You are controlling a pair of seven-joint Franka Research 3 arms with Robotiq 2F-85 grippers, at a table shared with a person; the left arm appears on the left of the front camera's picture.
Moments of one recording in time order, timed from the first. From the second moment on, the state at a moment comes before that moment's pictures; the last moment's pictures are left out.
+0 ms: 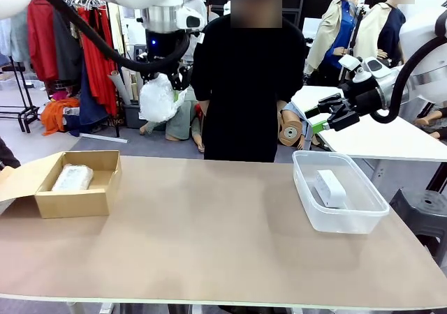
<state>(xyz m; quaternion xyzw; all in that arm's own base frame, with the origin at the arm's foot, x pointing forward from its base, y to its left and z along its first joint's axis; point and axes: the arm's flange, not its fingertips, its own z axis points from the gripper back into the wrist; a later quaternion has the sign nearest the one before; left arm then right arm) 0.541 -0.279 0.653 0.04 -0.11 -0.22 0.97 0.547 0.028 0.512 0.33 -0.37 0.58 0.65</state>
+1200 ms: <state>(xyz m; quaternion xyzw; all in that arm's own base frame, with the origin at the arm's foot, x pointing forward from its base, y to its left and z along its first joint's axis) 0.531 -0.290 0.668 0.06 -0.15 -0.23 0.96 0.547 0.028 0.512 0.33 -0.37 0.58 0.65</state>
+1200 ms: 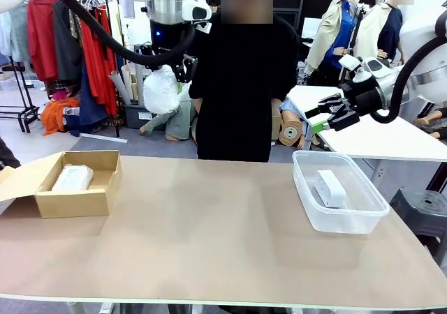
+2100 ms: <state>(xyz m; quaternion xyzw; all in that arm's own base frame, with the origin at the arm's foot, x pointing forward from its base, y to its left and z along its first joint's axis) 0.531 -0.290 0.668 0.06 -0.15 -0.23 0.96 0.547 0.028 0.512 0.33 -0.37 0.58 0.65</state>
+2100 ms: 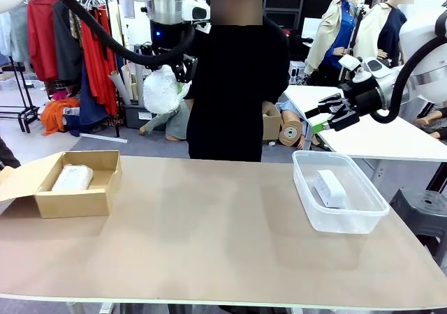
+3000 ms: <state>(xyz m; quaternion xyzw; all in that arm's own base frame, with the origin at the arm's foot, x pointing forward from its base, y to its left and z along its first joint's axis) 0.506 -0.264 0.656 0.07 -0.16 -0.20 0.96 0.547 0.028 0.512 0.33 -0.37 0.58 0.65</state>
